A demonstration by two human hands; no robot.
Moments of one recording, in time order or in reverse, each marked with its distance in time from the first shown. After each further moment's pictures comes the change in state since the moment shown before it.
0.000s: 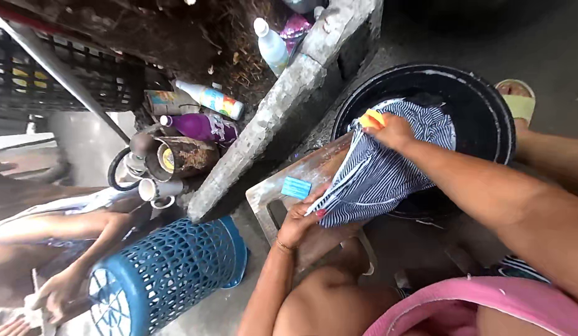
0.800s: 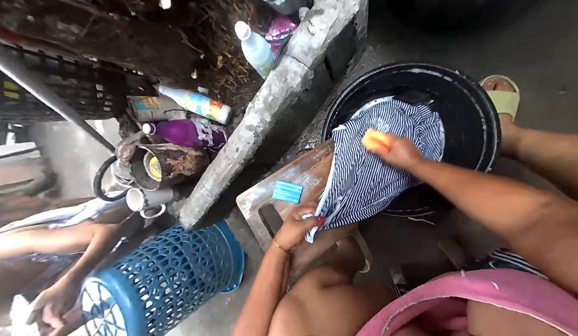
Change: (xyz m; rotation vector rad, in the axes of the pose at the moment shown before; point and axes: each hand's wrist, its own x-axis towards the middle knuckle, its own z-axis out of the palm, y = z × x) left_hand 0.003 -0.004 0.012 0.194 0.069 -0.271; right_hand -0.029 0.092 0.022 -0.095 -0.064 -0.065
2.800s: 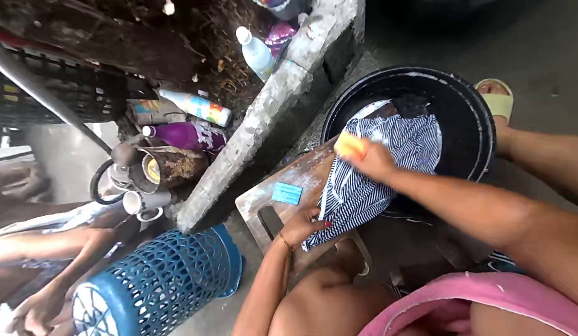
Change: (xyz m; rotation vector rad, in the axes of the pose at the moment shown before) left_hand 0.013 0.012 0.000 0.232 -0.138 -0.362; right_hand -0.032 -0.094 -0.002 0.214 0.025 -0.126
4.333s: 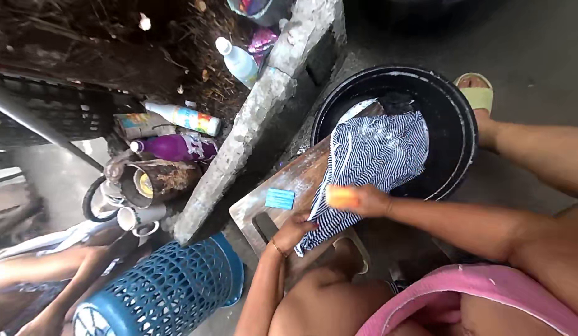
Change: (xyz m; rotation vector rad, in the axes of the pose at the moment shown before) left_hand -0.007 0.010 -0.002 -0.043 0.017 -0.086; right_hand -0.064 0.014 0.025 -0.006 -0.270 -0.152
